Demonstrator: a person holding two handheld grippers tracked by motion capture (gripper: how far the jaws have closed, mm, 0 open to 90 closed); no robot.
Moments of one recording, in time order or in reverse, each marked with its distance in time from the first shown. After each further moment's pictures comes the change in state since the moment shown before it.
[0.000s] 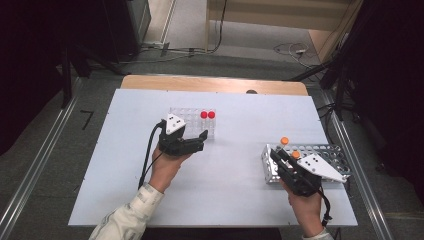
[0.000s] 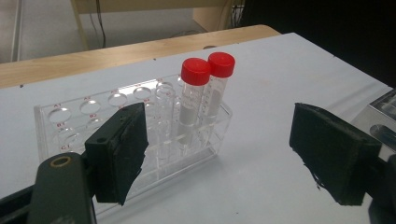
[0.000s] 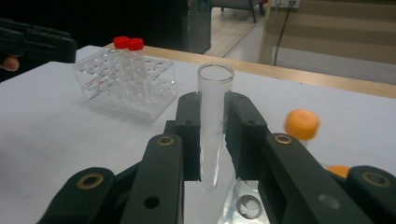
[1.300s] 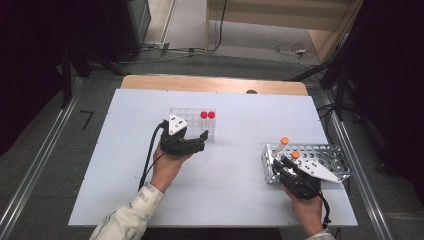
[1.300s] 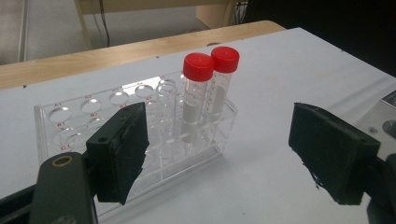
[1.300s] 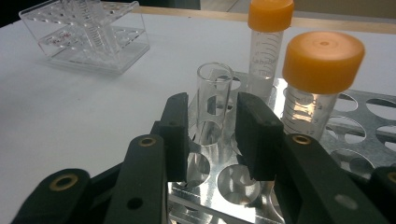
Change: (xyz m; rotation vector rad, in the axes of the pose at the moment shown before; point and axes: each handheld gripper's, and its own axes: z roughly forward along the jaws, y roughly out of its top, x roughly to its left) left arm 0.000 -0.003 0.006 0.006 0.024 0.015; right arm -0.032 -0.048 0.013 0.107 -0.043 0.056
